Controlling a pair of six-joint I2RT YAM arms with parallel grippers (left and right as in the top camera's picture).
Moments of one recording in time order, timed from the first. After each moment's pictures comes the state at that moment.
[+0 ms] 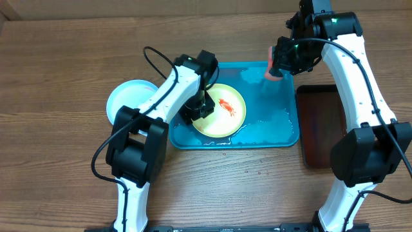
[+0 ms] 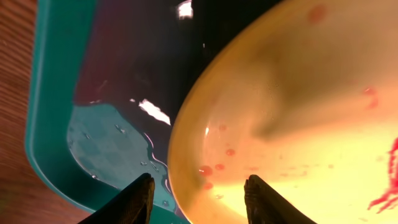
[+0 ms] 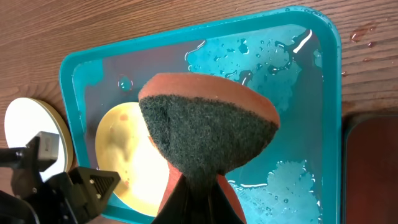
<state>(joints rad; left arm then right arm) -0.45 2.15 1.68 -1.20 0.03 -1.00 0.12 2.02 1.99 -1.24 -0.30 0.30</state>
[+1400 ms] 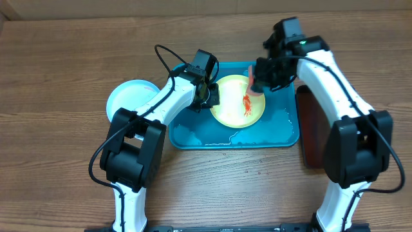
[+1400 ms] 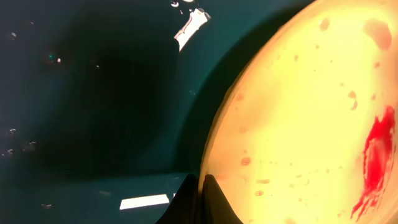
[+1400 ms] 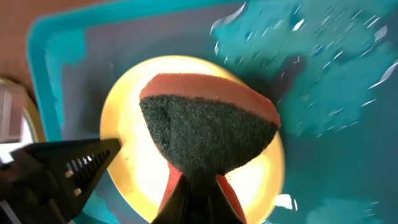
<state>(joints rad) -0.43 2.10 1.49 -0.65 0.12 -0.49 0.22 2.03 1.70 -0.96 -0.32 0.33</state>
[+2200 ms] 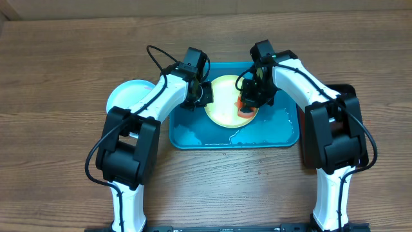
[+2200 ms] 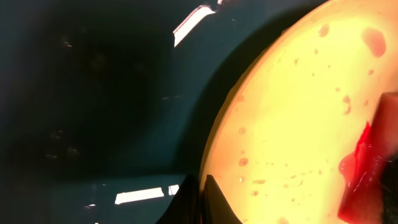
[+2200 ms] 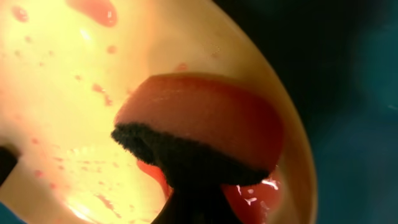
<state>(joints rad) -0.38 2.10 1.49 -0.67 0.17 -0.47 0.31 2.20 1.64 -0.92 -0.30 0.46</state>
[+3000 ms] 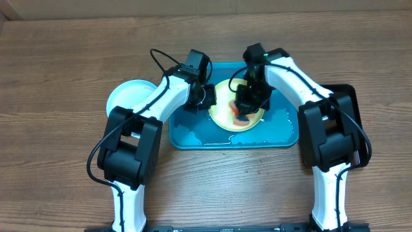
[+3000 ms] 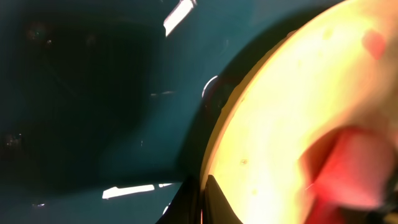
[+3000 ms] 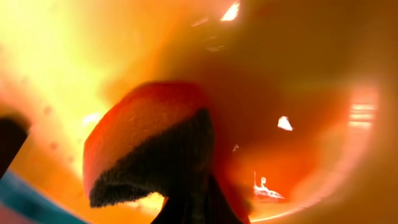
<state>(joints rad) -0.39 2.10 1.48 -0.66 0.23 -0.49 0.33 2.24 1.72 -1.11 -0.30 0.46</state>
